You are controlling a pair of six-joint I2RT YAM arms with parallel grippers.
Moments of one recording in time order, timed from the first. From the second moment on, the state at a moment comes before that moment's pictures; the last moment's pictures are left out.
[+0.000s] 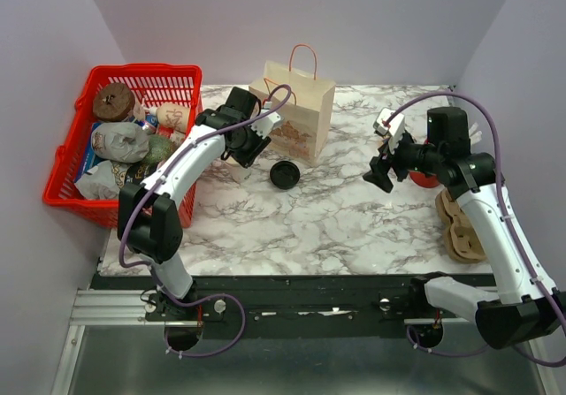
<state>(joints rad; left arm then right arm) -0.41 1.71 1.54 -0.89 0.08 0.37 0.23 1.12 1.27 -0.83 -0.57 -0.60</state>
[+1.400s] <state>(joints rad) -0.41 1.75 1.61 -0.97 -0.03 0.49 0.23 1.10 1.19 -0.81 -0.57 -0.60</state>
